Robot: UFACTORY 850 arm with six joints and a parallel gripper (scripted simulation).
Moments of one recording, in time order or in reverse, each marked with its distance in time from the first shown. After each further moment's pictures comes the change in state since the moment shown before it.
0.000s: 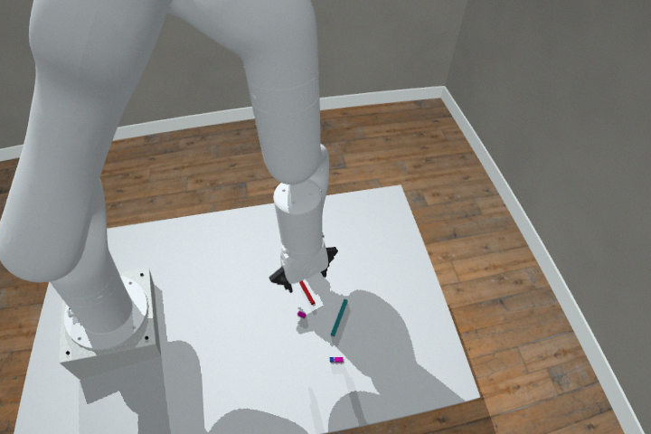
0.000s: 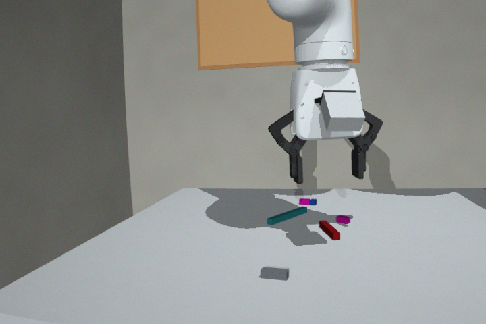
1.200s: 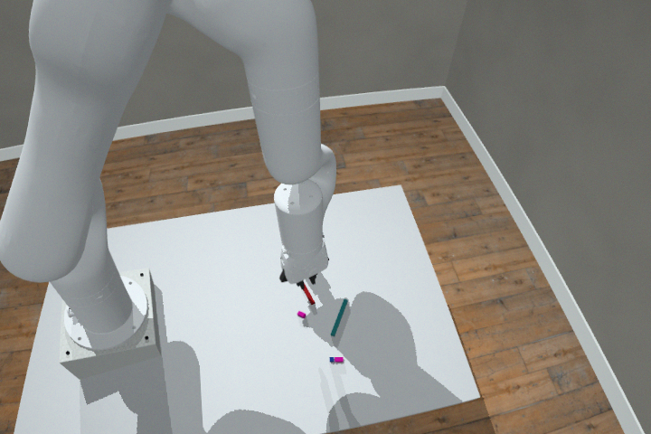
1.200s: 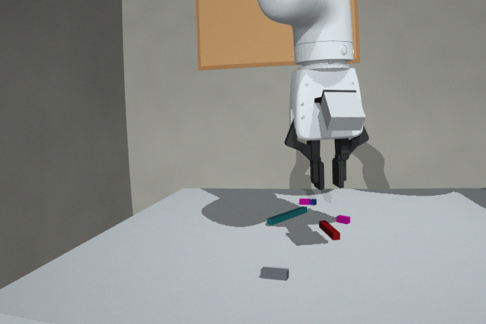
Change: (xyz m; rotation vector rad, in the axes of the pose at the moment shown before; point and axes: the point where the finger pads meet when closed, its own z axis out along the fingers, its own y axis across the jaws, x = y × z) arm 0.000 0.000 0.000 0.001 0.006 -0.004
